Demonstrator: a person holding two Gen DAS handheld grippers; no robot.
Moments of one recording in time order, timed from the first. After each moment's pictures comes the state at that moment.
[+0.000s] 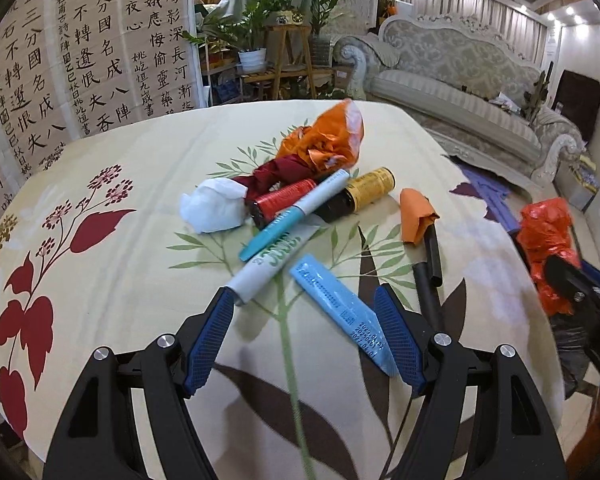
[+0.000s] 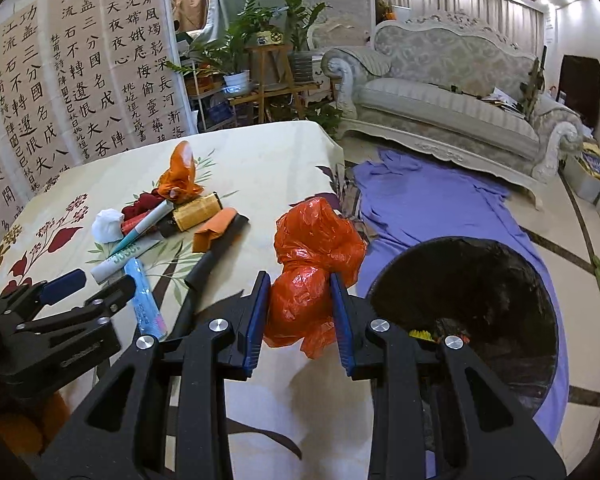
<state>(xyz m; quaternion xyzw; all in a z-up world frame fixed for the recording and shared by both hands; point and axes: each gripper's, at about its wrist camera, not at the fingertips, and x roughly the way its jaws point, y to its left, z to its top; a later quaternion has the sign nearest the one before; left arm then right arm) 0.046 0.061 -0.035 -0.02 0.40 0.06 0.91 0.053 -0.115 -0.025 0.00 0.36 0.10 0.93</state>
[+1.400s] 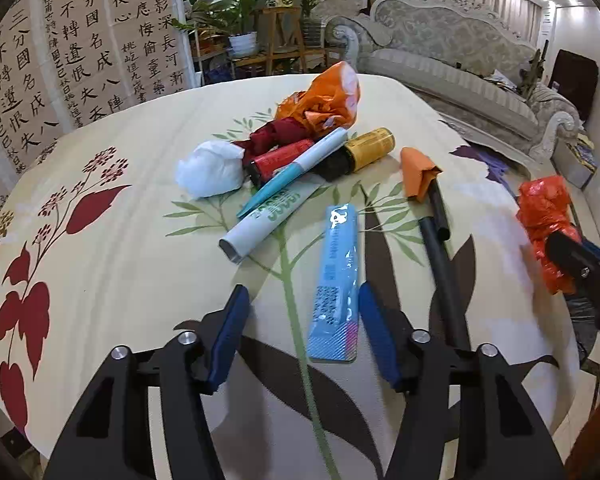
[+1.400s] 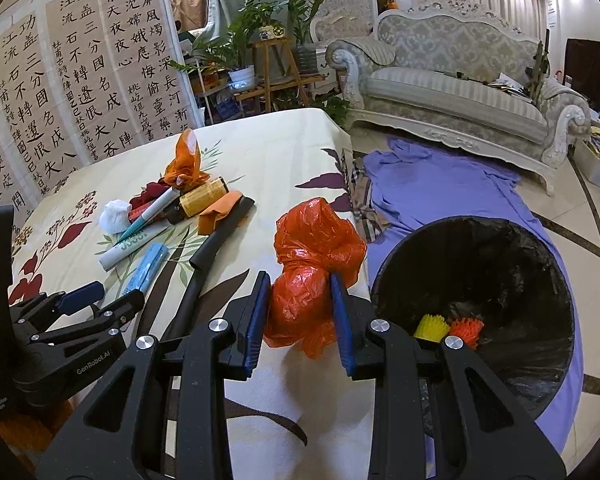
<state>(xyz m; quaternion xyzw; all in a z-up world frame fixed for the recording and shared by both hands) 0.030 0.060 -0.049 -0.01 0.43 0.04 0.90 0.049 -0.114 -0.036 0.02 0.37 0.12 0.92</state>
